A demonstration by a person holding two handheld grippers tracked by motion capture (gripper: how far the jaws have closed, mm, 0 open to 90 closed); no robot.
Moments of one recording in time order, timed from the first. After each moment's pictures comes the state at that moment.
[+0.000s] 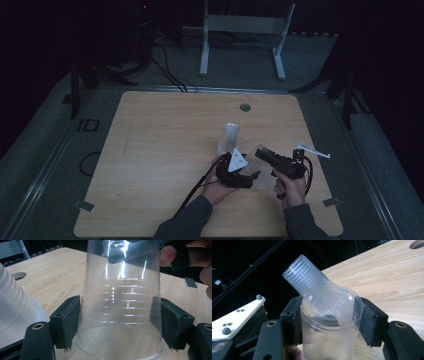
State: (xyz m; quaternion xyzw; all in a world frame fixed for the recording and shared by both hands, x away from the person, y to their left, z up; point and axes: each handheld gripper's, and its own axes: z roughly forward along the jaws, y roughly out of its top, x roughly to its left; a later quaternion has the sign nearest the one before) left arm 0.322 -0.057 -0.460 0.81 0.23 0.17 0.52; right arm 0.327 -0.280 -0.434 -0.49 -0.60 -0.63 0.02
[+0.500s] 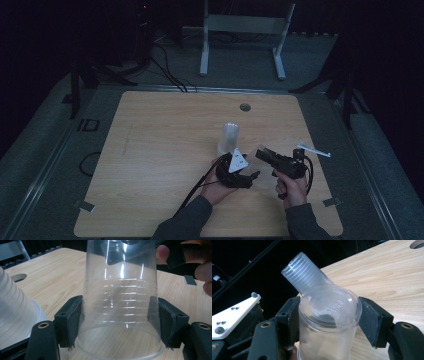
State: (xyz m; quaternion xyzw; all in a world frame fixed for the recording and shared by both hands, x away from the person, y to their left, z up) left arm 0.320 -0.056 -0.458 0.81 0.23 0.17 0.51; right arm 0.328 -0.283 -0.433 -0.49 -0.61 -0.62 0.02
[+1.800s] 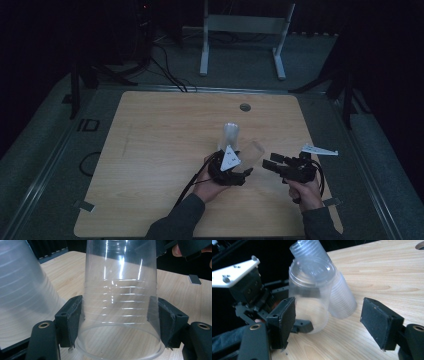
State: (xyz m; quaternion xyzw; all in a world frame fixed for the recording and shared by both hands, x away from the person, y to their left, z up) left arm 0.320 -0.034 -0.446 0.81 0.23 0.19 0.51; right arm 0.319 -0.304 -0.424 -0.42 -0.70 -0.58 0.00
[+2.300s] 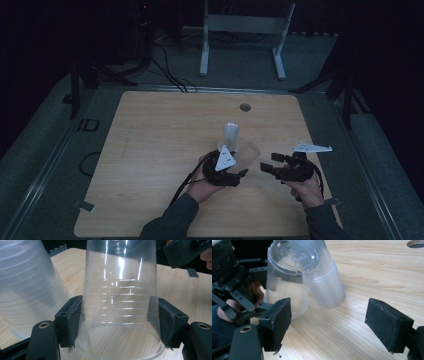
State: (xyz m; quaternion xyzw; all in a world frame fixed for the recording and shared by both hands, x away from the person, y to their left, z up) left arm 0.317 -0.018 -0.440 0.82 0.21 0.19 0.49; right arm 0.323 -0.294 -0.418 -0.40 -0.76 -0.51 -0.05
